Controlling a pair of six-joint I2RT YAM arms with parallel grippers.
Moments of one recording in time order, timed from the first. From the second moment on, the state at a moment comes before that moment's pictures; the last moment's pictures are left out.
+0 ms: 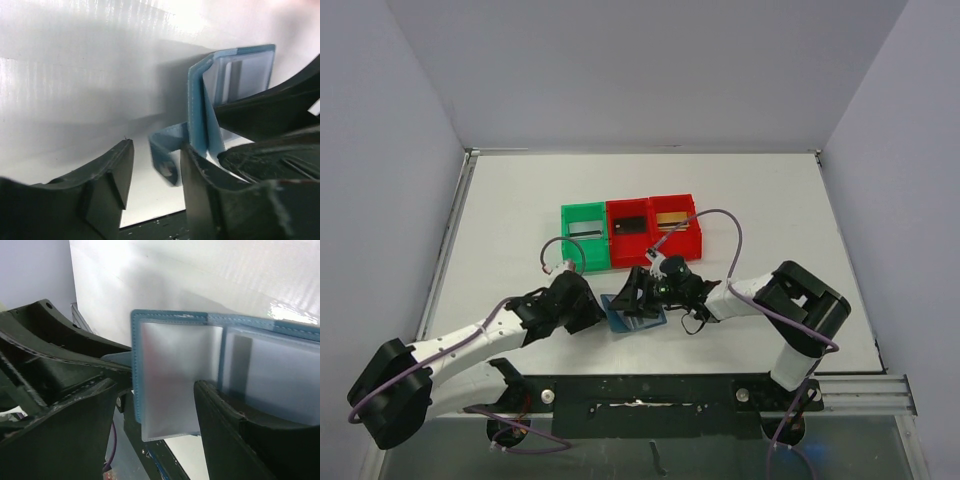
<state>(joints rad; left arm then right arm) -0.78 1.09 0.47 -0.35 -0.10 -1.10 0.83 1.70 0.65 0.48 -0.43 1.04</state>
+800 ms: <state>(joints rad) -0.76 0.96 0.37 -0.24 -0.13 -1.28 0.87 1.65 0.57 0.56 -0.36 1.05</state>
